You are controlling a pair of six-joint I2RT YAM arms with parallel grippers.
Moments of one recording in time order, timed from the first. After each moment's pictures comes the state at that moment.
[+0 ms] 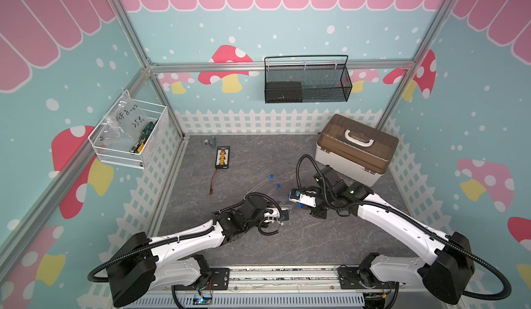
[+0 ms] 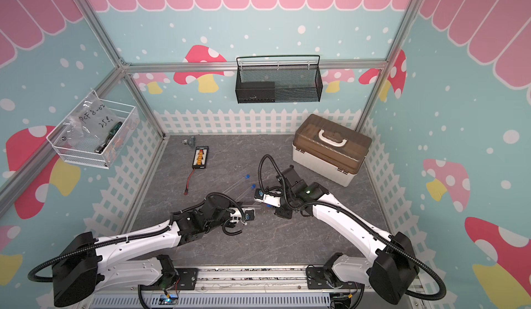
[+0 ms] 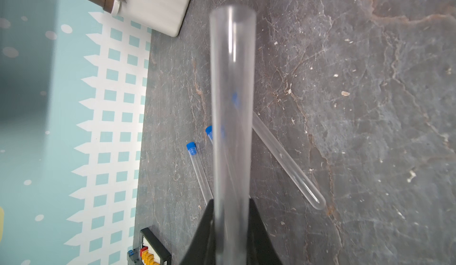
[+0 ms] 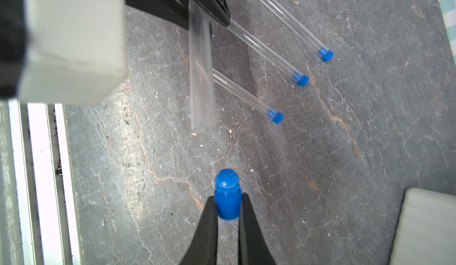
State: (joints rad) left arm -0.91 1.20 0.60 -0.06 -0.22 0.89; right arm 0.68 1.24 1.00 -0.78 -0.24 -0.69
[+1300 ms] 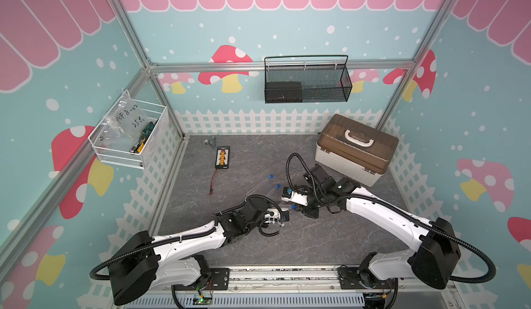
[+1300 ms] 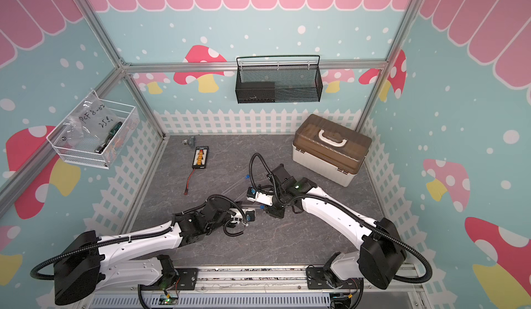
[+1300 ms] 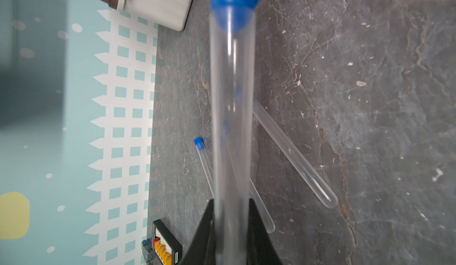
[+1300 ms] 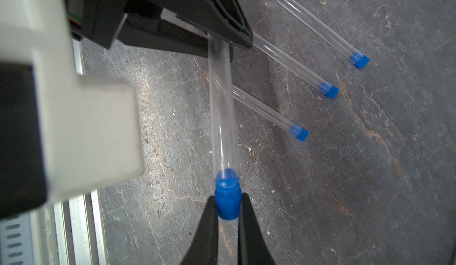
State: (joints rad) left arm -0.93 1.21 0.58 -0.03 -0.29 0.91; right arm 0.72 1.37 1.08 -0.79 -0.29 -0.61
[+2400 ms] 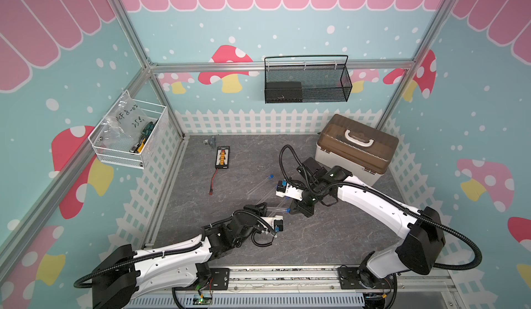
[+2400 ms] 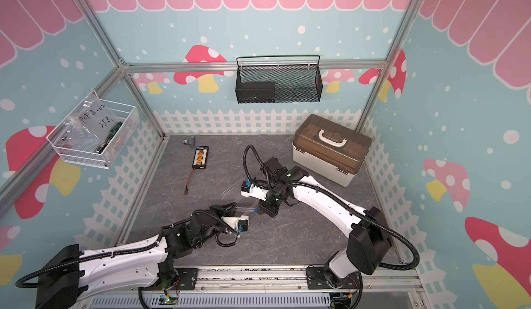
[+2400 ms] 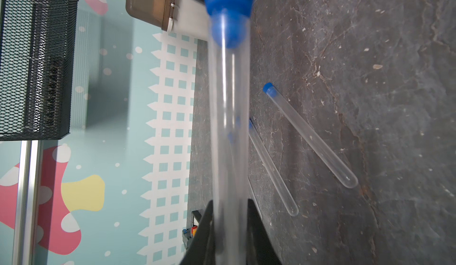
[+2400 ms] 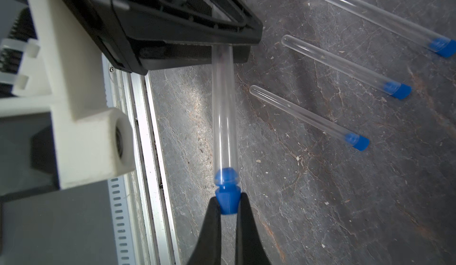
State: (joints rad) left arm -1.02 1.00 0.40 0.14 -0.41 1.04; right arm 0.73 1.50 1.28 -0.99 -0.49 -0.45
